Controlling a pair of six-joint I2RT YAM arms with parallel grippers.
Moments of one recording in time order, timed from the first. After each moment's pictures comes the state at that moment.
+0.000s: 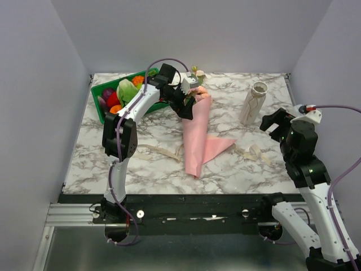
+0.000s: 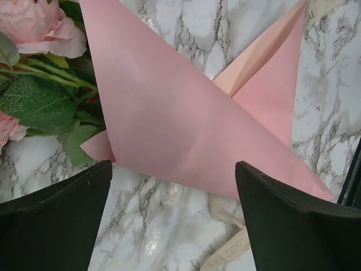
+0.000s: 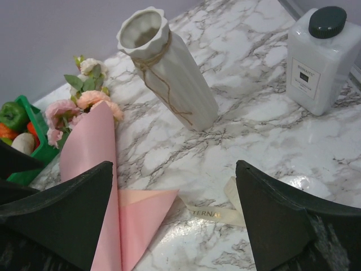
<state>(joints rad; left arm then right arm) -0.40 2.12 1.95 -0.82 0.71 0.41 0.21 0.67 0.89 -0.51 0.39 0.50</state>
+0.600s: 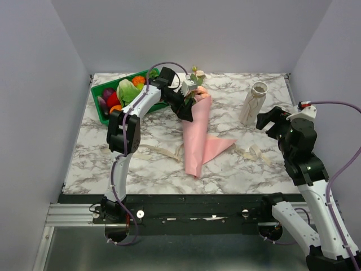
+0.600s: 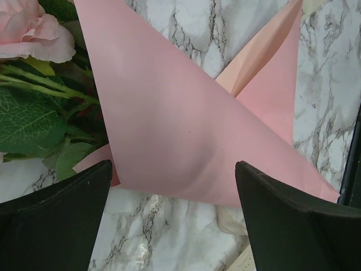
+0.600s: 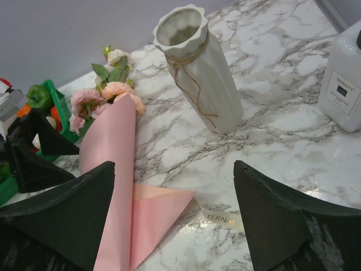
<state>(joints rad) -0.37 2.26 2.02 -0.83 0.85 0.45 0.21 0.69 0.88 -0.43 0.28 0.45</state>
